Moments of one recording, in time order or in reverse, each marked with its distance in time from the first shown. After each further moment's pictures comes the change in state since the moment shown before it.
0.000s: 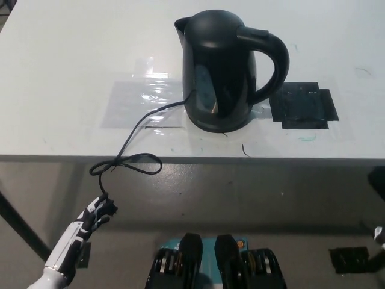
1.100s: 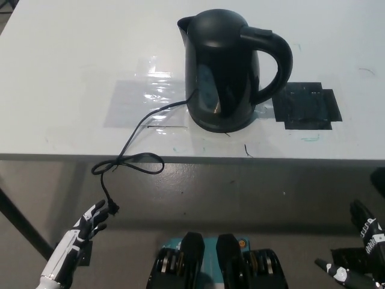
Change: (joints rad) left_arm 0.044 -0.001 0.011 -0.019 0.002 -0.017 0.001; right_arm -0.033 -0.001 0.110 0.447 -0.025 -0.101 0.049
